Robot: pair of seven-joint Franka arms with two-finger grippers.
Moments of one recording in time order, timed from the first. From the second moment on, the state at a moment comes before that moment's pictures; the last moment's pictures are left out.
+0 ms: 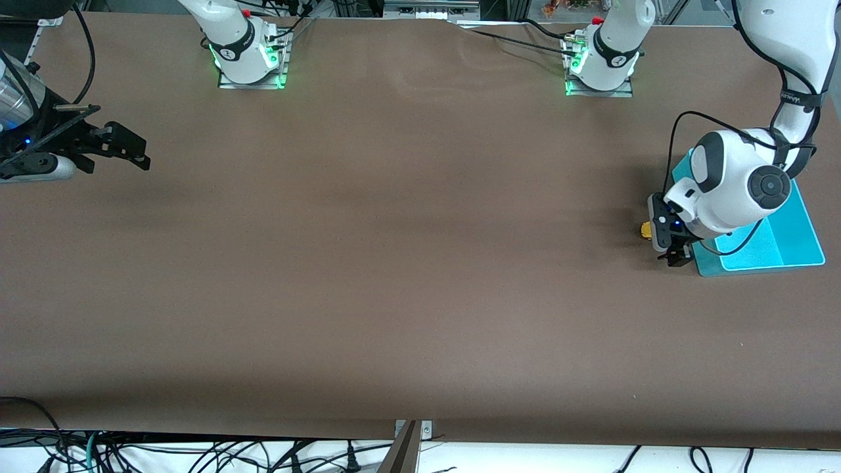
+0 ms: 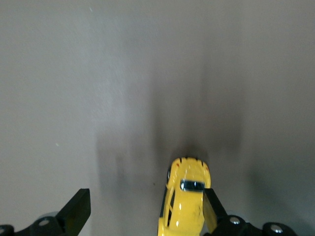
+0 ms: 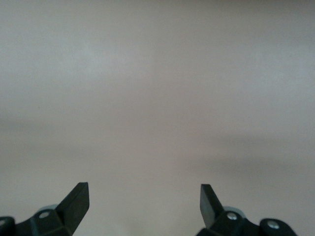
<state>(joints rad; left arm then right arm) 0.16 0.34 -0.03 -2.17 0.05 2.47 1.67 -0.15 0.02 0.22 -1.62 0.03 1.60 -0.01</state>
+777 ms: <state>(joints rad) 0.21 0.38 -0.03 -2.27 0.05 2.63 1.81 -0.15 0.02 0.22 -1.62 0.00 1.53 -0.14</state>
